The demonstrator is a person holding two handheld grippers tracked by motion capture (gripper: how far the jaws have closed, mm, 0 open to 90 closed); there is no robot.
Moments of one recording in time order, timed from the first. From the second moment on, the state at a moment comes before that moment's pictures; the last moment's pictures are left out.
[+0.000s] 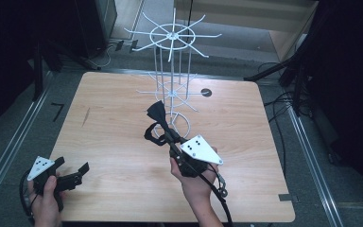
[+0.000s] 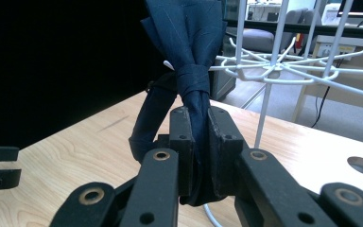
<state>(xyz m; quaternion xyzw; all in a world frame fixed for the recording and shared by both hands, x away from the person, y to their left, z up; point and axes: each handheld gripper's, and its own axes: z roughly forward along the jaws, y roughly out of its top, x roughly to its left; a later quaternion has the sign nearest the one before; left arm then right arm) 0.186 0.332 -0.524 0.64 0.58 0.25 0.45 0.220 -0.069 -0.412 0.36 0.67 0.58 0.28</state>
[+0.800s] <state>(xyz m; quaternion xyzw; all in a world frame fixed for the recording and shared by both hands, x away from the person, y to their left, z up) 0.186 0.332 -0.524 0.64 0.58 0.25 0.45 0.222 -0.079 -0.397 0.36 0.66 0.59 0.29</state>
